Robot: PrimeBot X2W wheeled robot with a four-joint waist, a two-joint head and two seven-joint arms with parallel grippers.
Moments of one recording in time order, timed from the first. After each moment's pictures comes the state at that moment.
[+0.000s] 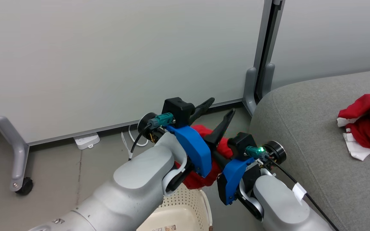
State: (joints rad) left arm -0.96 0.05 -1.23 0.73 -1.05 -0.03 -0.26; right arm -0.59 -0.06 0.60 0.76 0.24 0.13 -0.11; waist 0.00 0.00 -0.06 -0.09
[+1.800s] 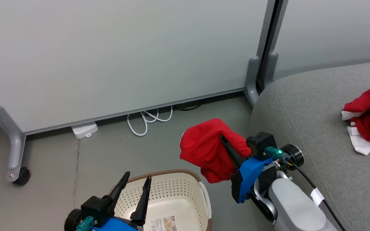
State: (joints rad) left arm -0.14 0.11 -0.36 0.37 -0.32 -0.10 -0.26; right arm -0.49 -0.08 0.43 0.62 0.17 0.13 -0.06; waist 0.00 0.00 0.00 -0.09
